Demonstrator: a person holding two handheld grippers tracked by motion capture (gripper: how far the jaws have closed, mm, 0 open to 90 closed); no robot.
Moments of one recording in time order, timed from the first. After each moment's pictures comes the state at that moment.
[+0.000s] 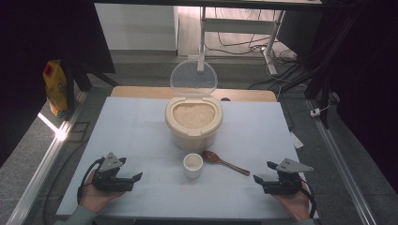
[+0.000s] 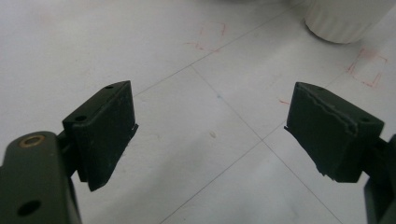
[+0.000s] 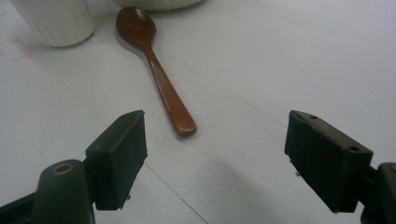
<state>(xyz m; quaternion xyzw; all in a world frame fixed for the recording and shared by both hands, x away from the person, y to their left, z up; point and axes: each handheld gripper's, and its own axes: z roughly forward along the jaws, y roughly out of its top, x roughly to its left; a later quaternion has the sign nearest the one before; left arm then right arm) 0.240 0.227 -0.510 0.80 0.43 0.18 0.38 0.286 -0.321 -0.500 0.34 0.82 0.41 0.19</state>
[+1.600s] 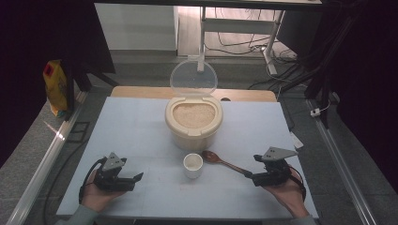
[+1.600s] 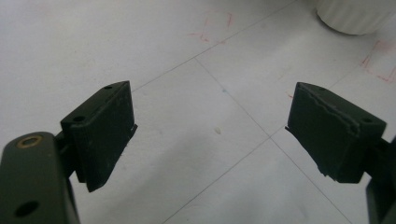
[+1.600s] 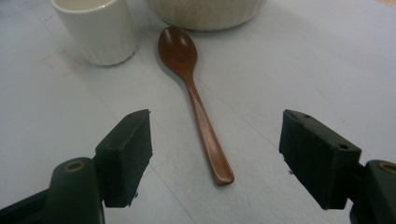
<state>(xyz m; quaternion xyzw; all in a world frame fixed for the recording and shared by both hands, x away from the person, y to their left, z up) 0.243 0.226 -0.515 0.81 0.44 0.18 0.36 0.303 -0.276 -0.463 0.29 0.86 0.38 0.15</state>
